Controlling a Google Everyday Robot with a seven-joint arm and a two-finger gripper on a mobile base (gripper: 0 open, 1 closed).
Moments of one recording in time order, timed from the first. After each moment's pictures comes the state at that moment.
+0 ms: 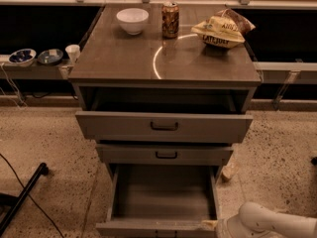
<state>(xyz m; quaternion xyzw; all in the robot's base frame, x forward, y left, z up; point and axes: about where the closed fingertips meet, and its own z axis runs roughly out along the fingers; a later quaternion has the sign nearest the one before) 0.349 -0.215 0.235 -0.74 0.62 0.19 0.19</state>
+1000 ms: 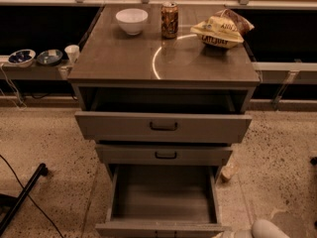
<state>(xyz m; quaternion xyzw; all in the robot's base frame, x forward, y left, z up) 0.323 -0.197 0.228 -0.71 0.57 0.24 0.33</state>
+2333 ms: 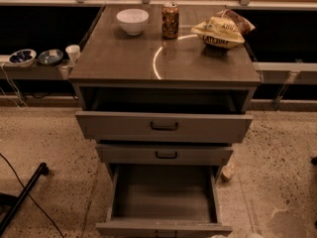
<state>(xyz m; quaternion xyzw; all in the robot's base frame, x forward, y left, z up) 0.343 -0.183 0.160 -0.65 0.63 0.19 0.37</state>
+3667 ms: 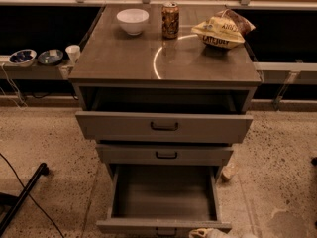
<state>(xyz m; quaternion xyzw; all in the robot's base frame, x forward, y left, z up) 0.394 -0.169 0.140 -0.56 0.67 0.19 0.45</state>
